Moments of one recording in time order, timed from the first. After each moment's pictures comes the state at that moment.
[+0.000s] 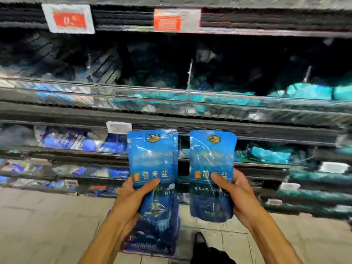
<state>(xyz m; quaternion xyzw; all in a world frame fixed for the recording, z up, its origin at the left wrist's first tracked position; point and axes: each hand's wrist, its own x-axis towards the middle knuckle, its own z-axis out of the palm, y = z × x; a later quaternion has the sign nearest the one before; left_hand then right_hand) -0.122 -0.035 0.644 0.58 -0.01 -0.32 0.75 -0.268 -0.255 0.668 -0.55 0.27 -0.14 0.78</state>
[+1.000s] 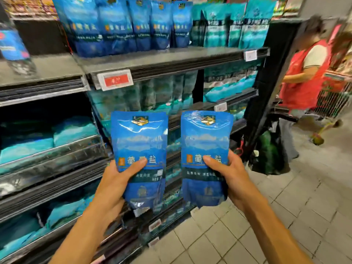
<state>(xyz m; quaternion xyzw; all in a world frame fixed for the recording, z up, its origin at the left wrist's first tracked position) -0.469 -0.482 0.764 0.49 -0.35 -0.47 0.65 -0.728 -0.559 0.768 -0.53 0.33 -0.48 0.62</state>
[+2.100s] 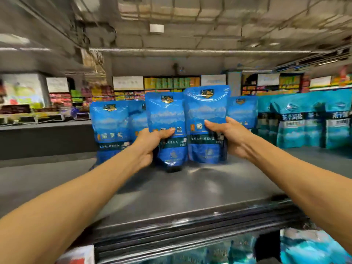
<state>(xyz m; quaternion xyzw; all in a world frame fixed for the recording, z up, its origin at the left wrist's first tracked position) -0.356 -0.908 1.016 0.54 -0.35 -0.27 0.72 -0.529 -1.053 1.022 -0.62 0.15 -0.39 0.66</state>
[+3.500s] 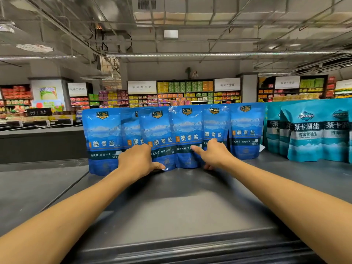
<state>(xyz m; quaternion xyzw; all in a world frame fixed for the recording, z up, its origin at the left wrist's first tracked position) -0.324 -0.928 1.003 0.89 -0.39 0.21 0.11 -0.478 -1.102 1.001 -0.85 0.36 -0.27 0.26</state>
